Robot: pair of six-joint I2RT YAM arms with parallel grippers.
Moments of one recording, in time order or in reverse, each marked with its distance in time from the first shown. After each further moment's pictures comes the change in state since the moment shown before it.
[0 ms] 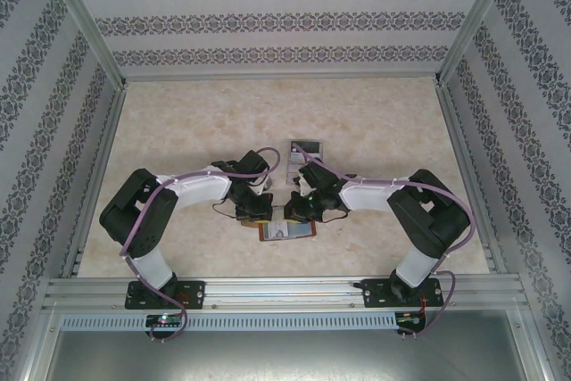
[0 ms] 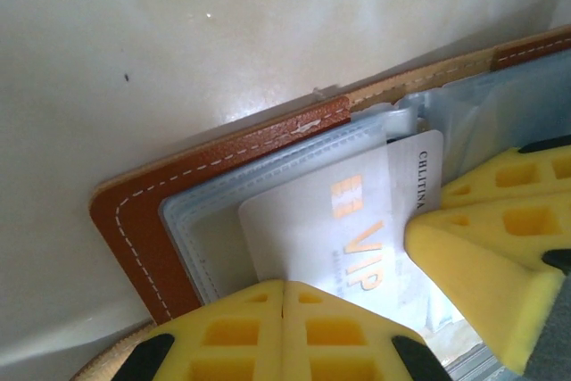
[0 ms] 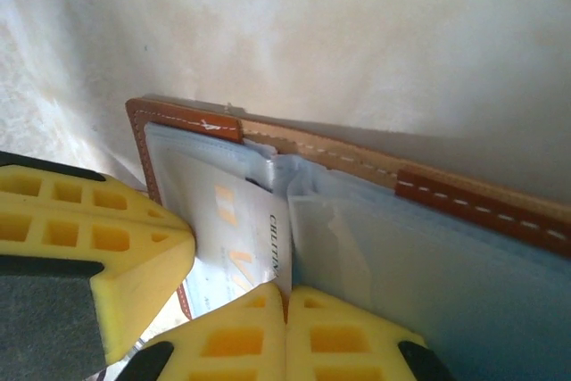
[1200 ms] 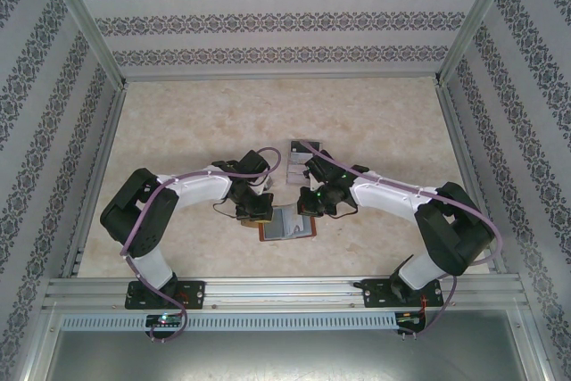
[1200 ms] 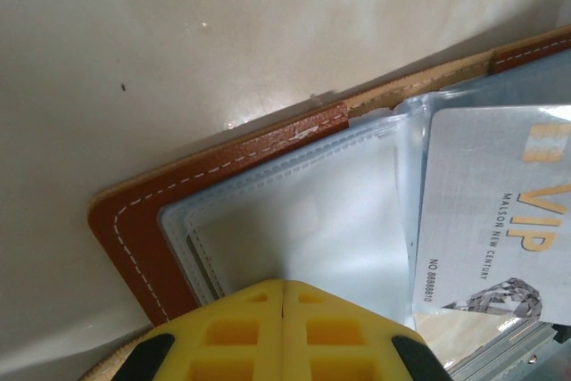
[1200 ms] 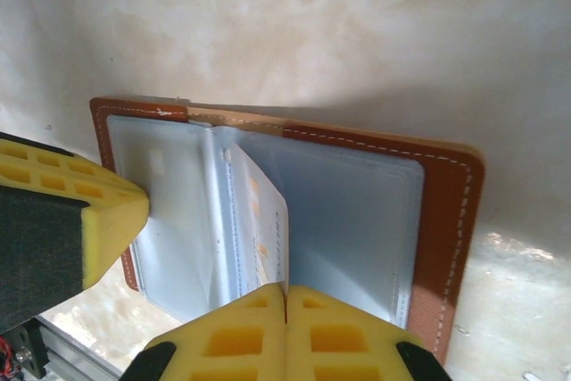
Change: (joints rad) left arm 0.000 0.003 0.004 0.000 -0.005 0.008; right arm -0.023 -0.144 0.082 -0.342 0.209 -0.138
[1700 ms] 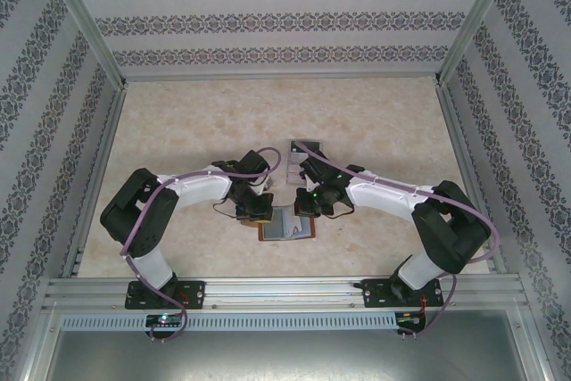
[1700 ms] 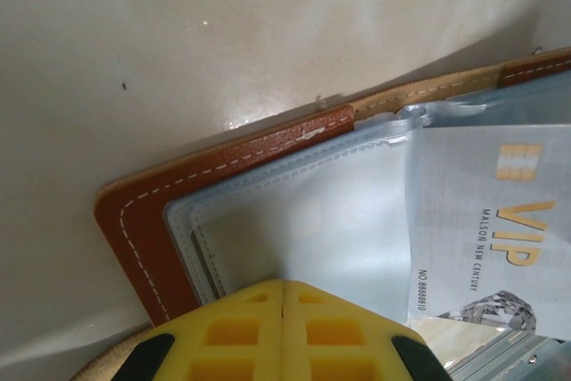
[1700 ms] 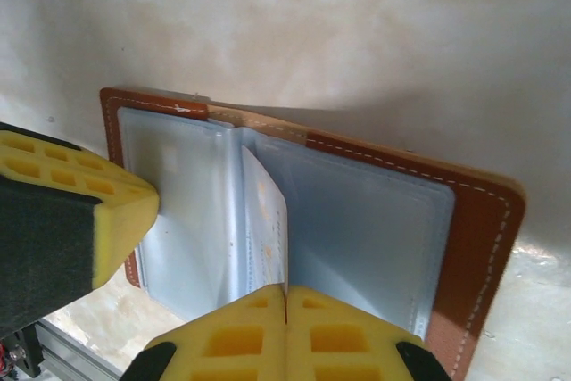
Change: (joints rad) left arm 0.000 0.000 0.000 0.000 0.000 0.000; right arm 0.040 0.021 0.028 -0.004 0.008 0.009
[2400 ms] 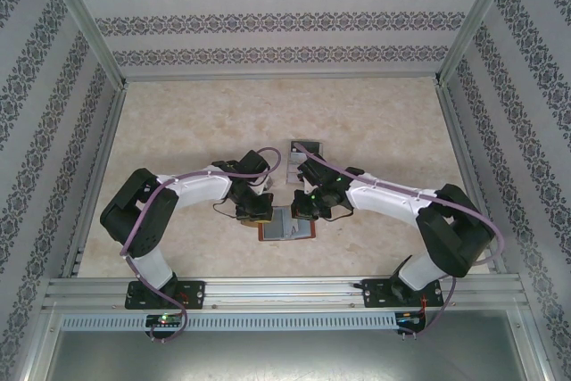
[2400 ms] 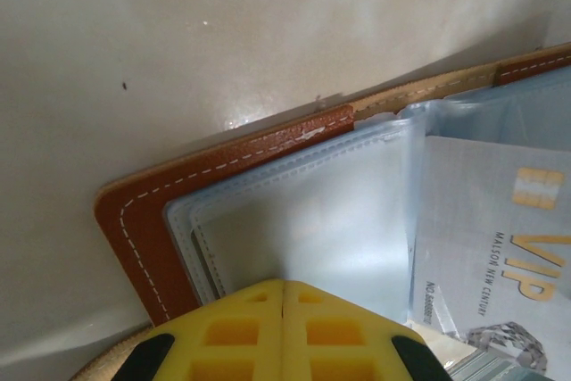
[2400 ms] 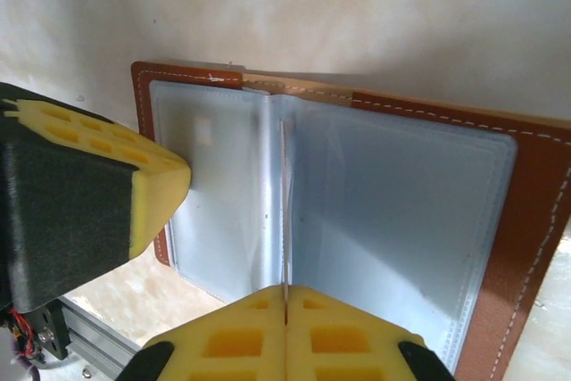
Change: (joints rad) left arm 0.000 -0.002 0.000 0.000 -0.002 0.000; right arm 0.026 -0.034 -0.009 -0.004 -0.014 0.053
